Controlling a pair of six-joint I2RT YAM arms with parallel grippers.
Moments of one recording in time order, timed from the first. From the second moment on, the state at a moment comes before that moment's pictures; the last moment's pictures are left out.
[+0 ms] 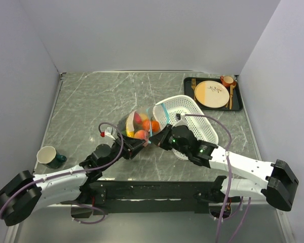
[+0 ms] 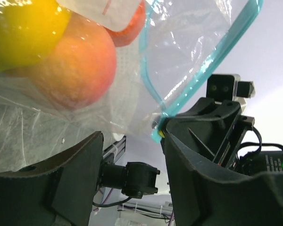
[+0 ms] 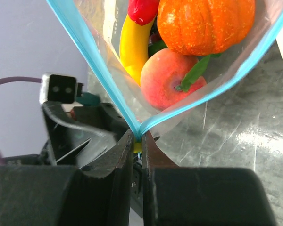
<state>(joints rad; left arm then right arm) -0.86 0.94 0.16 0.66 -0.08 -1.54 0.95 1.10 0.67 -0.02 0.18 1.16</state>
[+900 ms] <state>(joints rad) -0.88 1.08 0.15 0.85 -0.11 -1.61 0.96 1.08 0.64 0.01 0.06 1.14</state>
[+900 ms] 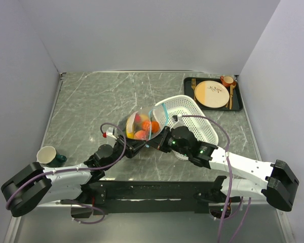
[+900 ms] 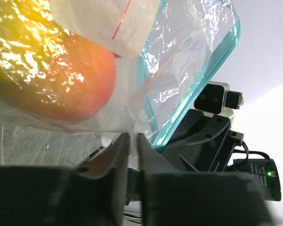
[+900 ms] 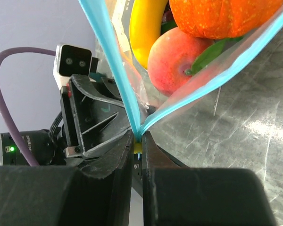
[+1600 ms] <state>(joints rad) -0.88 0.95 0.11 0.77 -0.13 -1.61 0.96 1.13 0.71 -0.07 0.10 1.10</state>
